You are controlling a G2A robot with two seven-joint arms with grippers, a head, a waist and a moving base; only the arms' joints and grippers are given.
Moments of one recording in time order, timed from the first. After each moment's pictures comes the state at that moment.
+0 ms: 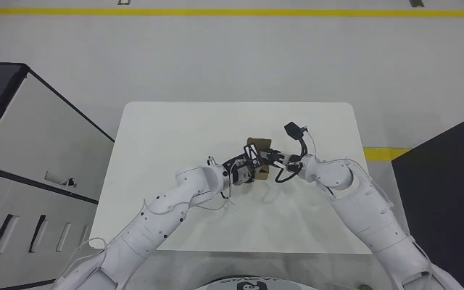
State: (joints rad) left arm 1.17 -1.24 -0.81 -1.53 1.41 -0.47 -0.31; right arm -1.23 -1.08 1.04 -1.48 -0.11 0.07 0.69
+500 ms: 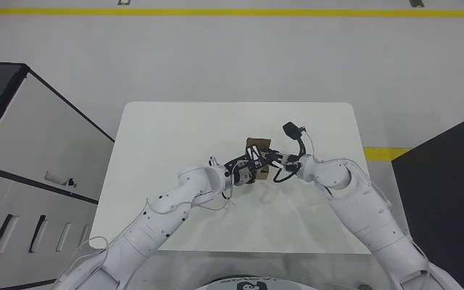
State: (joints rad) left arm 1.15 -1.25 -0.79 -1.50 1.42 -0.46 -0.31; right arm -1.22 -1.09 1.04 -1.48 -0.10 0.06 0.68
